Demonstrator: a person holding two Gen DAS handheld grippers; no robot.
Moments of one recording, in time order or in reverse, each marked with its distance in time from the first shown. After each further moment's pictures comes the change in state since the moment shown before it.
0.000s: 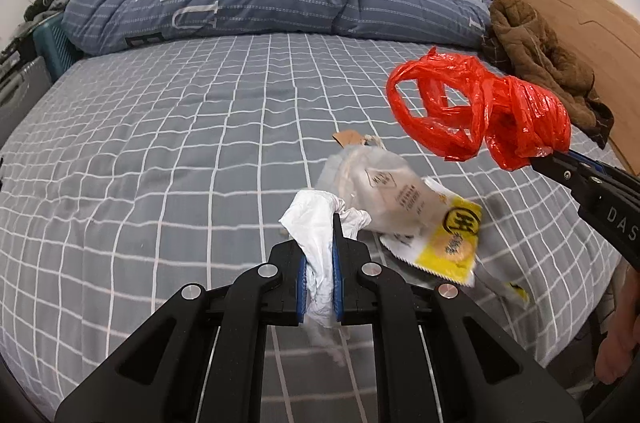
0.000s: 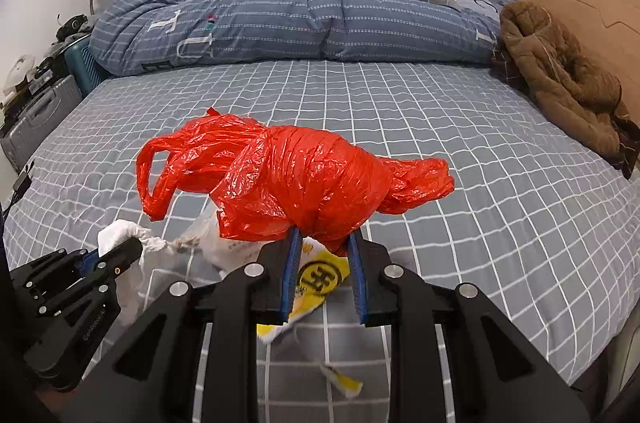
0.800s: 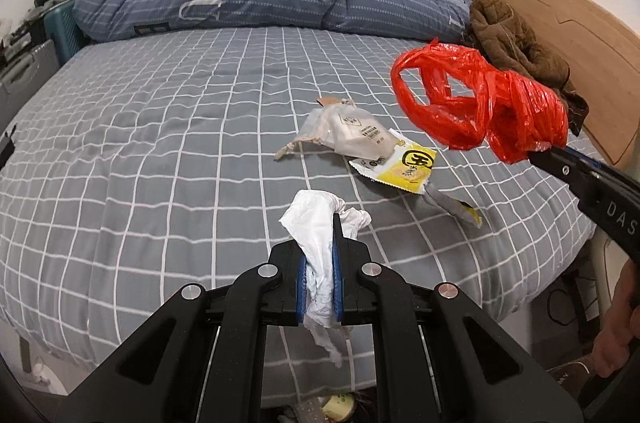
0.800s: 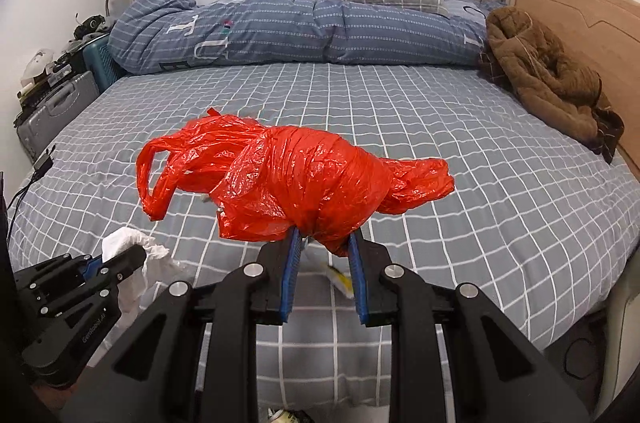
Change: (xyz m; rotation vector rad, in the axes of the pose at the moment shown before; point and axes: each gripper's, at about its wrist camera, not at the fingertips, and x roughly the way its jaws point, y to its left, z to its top) left arm -0.075 -0.009 -0.066 -0.024 0.001 -0.040; right arm -0.085 0.005 -0.060 0.000 -0.028 0.012
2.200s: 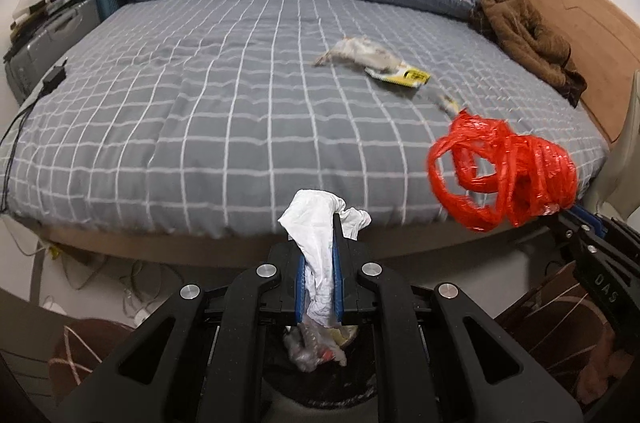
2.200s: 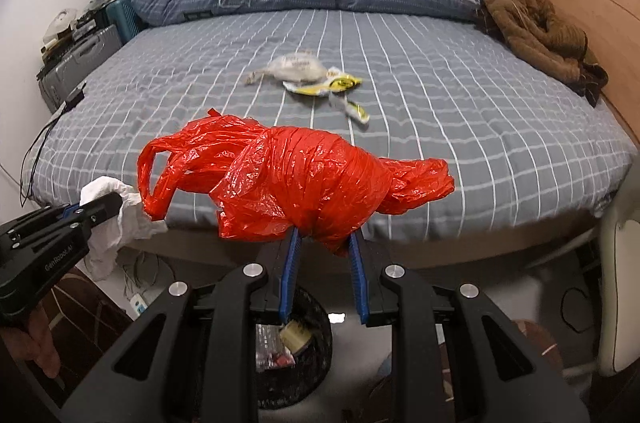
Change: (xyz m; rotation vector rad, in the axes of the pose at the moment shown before) left arm -0.105 0.011 -0.119 -0.056 0.108 0.072; right arm -0.104 0.019 -0.135 -0.015 0.156 0.018
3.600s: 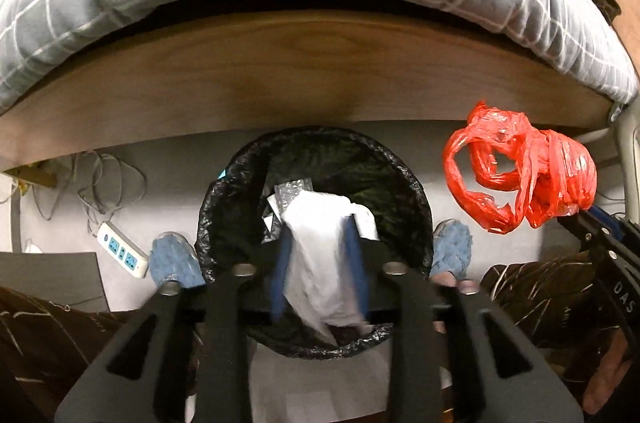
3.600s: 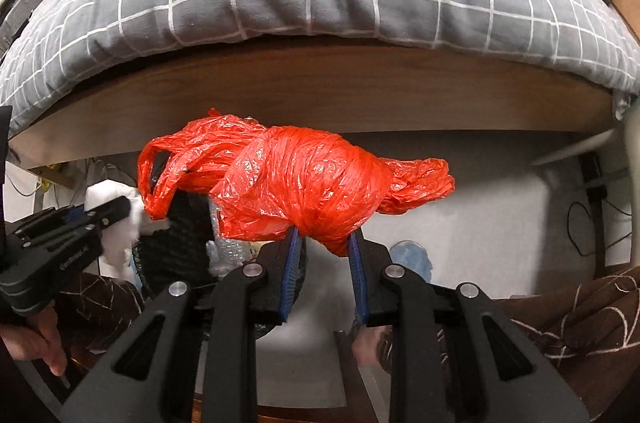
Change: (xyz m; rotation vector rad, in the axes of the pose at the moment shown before) left arm 0.152 -0.016 -0.118 0.013 0.396 -0.019; right arm 0.121 -0.020 -0.115 0.051 0.376 -0.059
